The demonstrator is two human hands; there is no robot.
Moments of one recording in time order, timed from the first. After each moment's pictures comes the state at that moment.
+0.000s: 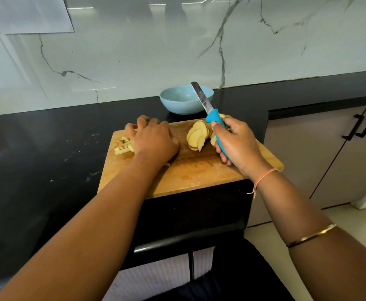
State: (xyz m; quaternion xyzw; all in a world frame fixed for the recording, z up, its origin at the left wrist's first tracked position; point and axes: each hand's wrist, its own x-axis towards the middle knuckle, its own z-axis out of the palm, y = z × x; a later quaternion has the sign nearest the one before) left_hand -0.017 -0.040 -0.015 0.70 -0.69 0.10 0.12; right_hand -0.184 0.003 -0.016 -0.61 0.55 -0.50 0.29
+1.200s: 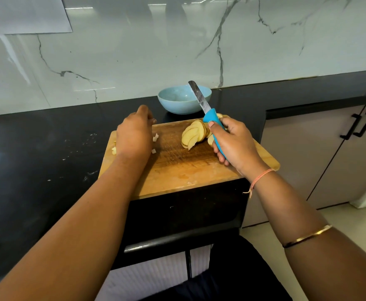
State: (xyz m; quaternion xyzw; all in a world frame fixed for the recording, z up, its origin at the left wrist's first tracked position) left_hand 0.005 -0.037 -0.003 0.67 -0.66 0.06 0.32; right_hand -0.185 0.005 -0.017 -0.60 0.54 -0.51 0.30
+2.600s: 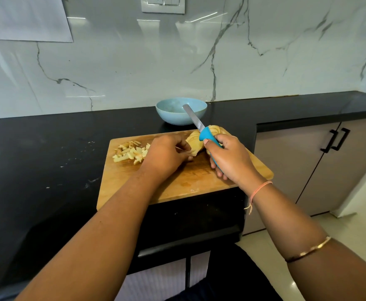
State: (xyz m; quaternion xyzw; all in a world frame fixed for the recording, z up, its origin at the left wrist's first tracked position) left_hand -0.027 -0.015 -0.010 0.55 -0.75 -0.16 0.32; right_hand -0.174 0.018 -0.010 -0.60 0.62 -0.43 0.26
